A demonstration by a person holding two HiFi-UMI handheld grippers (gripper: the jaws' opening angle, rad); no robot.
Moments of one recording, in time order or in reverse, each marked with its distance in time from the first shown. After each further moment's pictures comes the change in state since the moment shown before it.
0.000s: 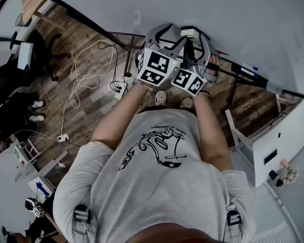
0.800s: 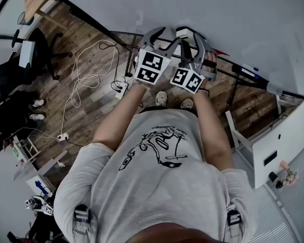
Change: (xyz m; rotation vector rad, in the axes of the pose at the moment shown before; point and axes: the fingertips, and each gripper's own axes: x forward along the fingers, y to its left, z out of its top) left arm -0.006 0.012 -0.035 -0.091 0.029 0.031; right arm 0.006 0.027 0.000 -0.066 -0.008 0.093
